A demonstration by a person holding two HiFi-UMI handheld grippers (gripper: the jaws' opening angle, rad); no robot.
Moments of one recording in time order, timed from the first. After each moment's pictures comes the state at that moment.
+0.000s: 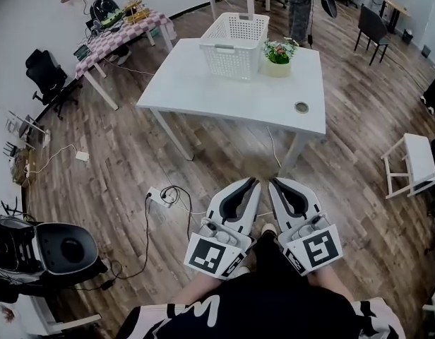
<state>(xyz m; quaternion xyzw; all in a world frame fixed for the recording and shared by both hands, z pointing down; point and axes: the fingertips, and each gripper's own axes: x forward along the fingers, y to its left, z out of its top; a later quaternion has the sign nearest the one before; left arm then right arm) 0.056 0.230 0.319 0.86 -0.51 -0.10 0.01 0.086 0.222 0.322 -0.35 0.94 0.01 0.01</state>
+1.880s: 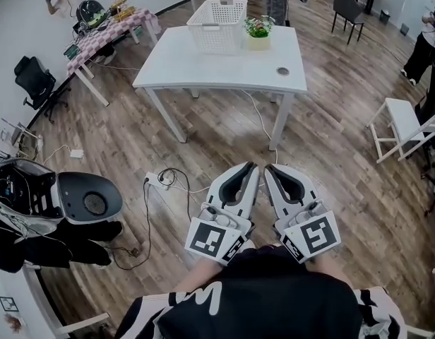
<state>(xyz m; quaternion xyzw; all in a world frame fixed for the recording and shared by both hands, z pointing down) 0.064 0.368 0.323 0.88 -0.47 -0.11 0.02 0.090 0.370 0.319 -0.39 0.92 0.02 0.02</state>
